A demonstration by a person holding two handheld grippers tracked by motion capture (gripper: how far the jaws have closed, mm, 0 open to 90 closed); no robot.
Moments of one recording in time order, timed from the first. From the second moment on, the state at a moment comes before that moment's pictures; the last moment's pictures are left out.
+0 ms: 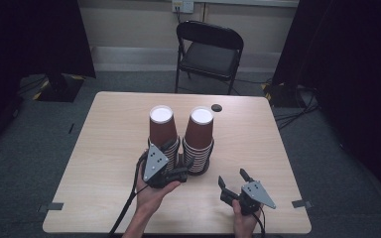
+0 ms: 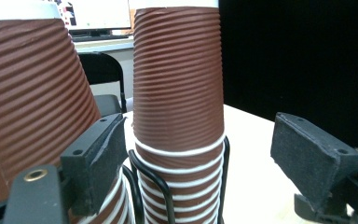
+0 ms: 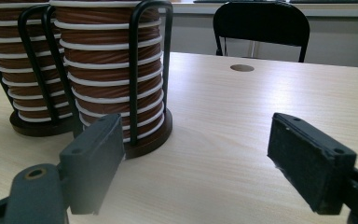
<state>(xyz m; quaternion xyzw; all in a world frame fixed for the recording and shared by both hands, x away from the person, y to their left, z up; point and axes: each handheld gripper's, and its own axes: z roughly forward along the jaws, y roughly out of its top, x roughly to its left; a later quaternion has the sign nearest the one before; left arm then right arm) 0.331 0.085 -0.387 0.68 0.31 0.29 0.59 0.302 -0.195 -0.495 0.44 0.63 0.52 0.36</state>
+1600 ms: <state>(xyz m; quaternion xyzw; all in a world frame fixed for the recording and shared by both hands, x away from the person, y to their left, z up) 0.378 0.044 -0.338 0.68 0.32 0.31 0.58 0.302 -0.195 -0.495 0.44 0.63 0.53 0.36</state>
